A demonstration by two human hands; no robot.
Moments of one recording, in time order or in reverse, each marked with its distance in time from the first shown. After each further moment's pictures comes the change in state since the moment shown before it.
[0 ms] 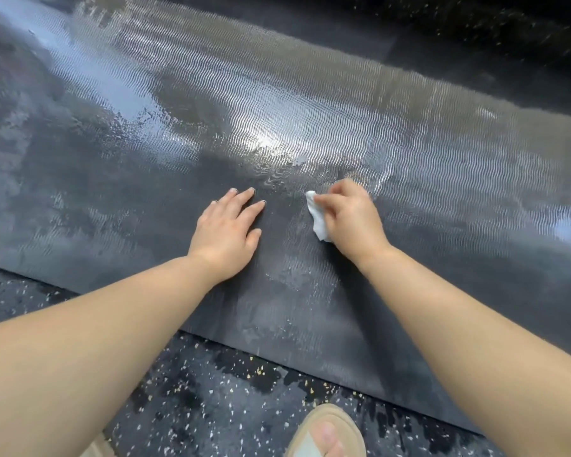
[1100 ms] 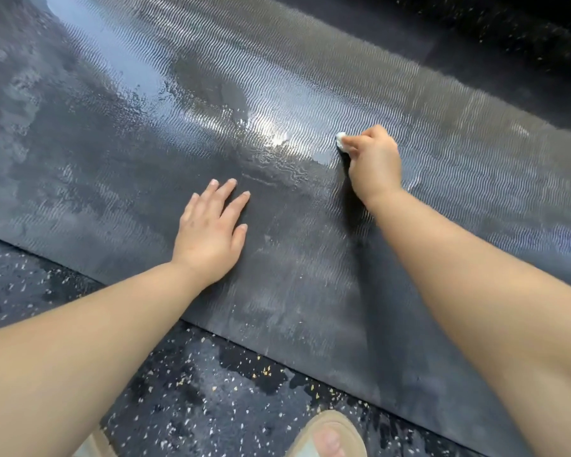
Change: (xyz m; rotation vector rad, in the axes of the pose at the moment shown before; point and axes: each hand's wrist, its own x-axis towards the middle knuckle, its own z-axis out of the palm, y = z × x) left_hand -0.024 -0.033 0.006 -0.091 0.155 -0.097; right_hand 0.092 0.000 0.004 -0.109 0.063 0.093
